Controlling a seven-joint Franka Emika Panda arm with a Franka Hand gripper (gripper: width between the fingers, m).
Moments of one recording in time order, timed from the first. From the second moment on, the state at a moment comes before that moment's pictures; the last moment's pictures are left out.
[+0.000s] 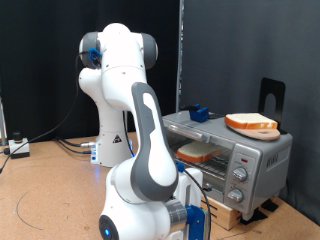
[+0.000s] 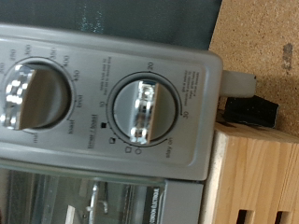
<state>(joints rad) -0.20 0.87 0.00 -1.60 1.10 1.43 -0.33</state>
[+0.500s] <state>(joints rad) -0.15 0.89 0.04 -1.59 1.10 1.43 -0.34</state>
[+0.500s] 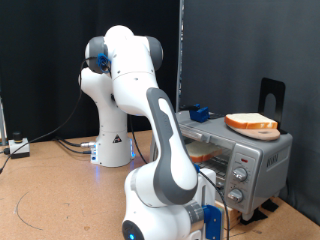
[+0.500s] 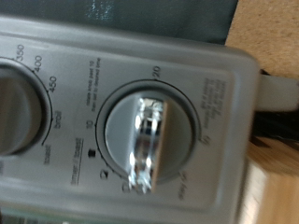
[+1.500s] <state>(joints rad) -0.11 0.89 0.08 -1.61 1.11 1.47 -0.34</state>
